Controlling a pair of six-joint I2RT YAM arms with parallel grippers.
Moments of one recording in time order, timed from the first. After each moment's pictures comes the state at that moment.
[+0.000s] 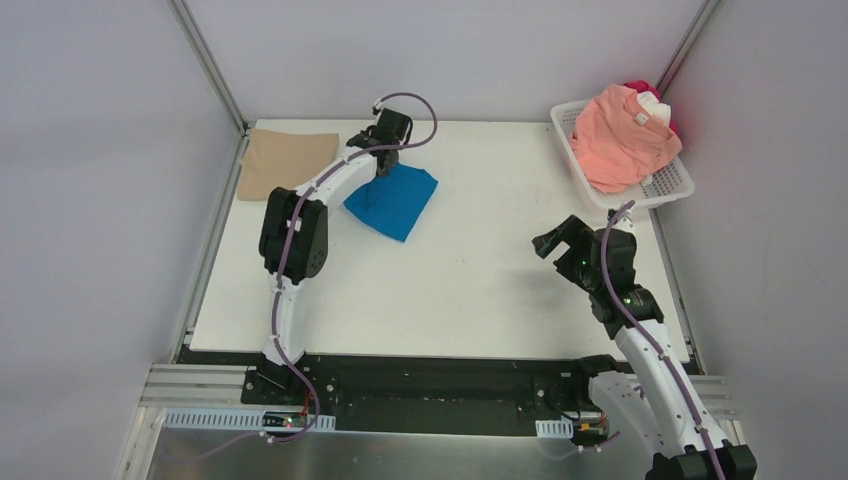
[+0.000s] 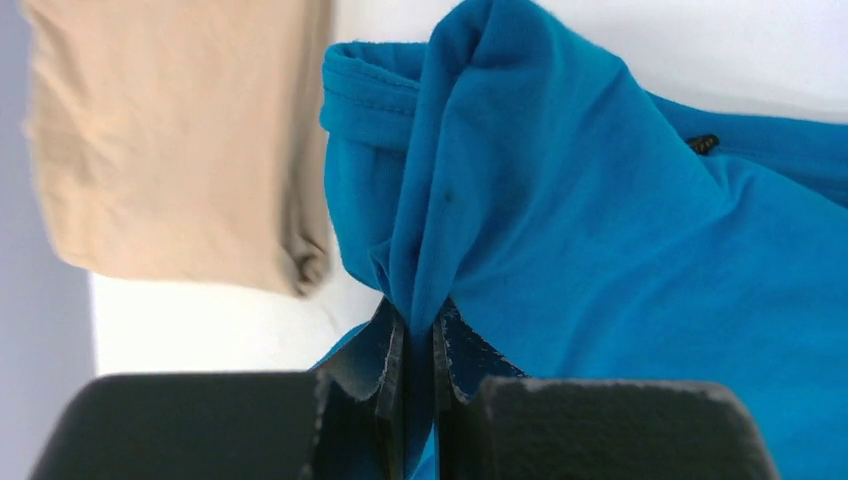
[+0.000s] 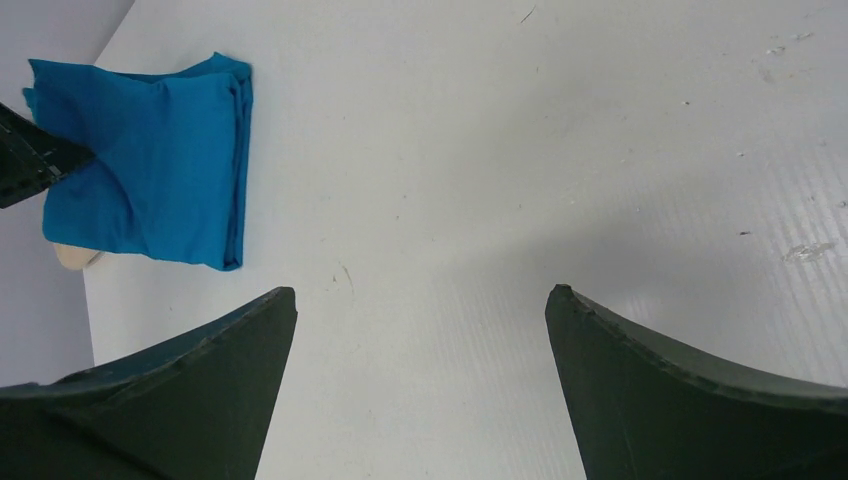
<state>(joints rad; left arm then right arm) -0.44 2.13 1.79 -0.56 -0.61 -0.11 0.18 0.72 0.57 -0.41 0.01 0.75</state>
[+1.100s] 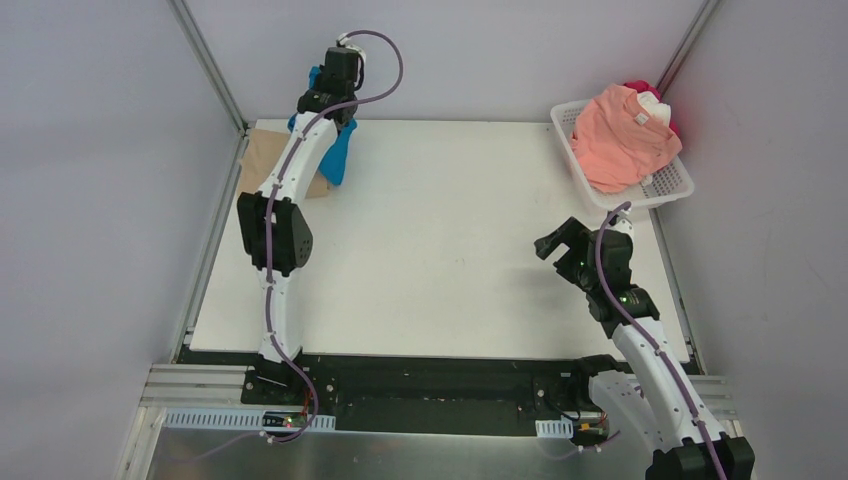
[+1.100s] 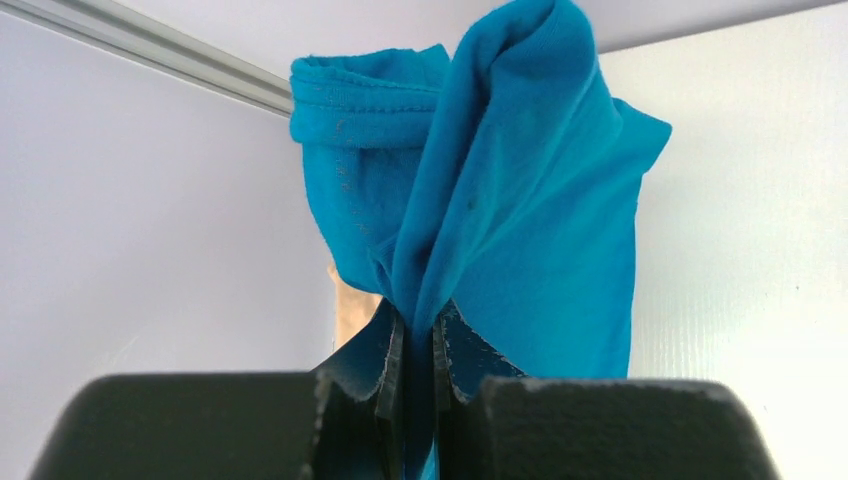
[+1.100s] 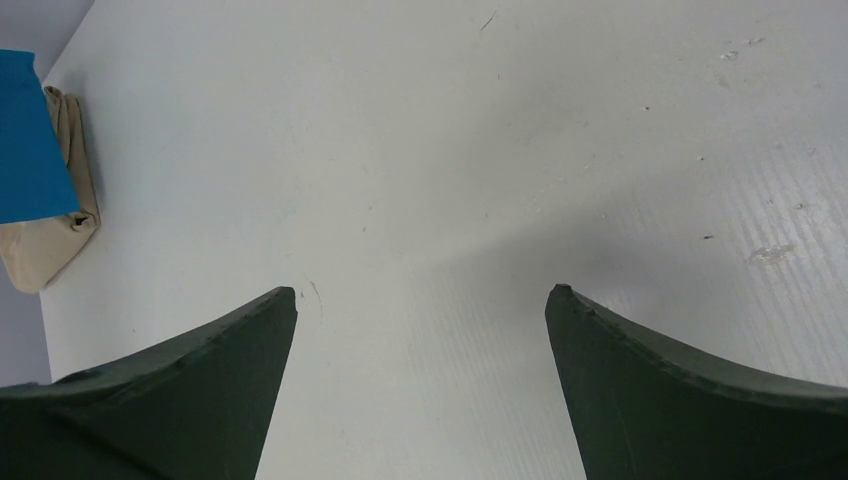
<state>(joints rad) -0.25 2.20 2.25 -0.59 -0.63 0.37 0.18 0.74 0.54 -0.38 0.07 0.73</state>
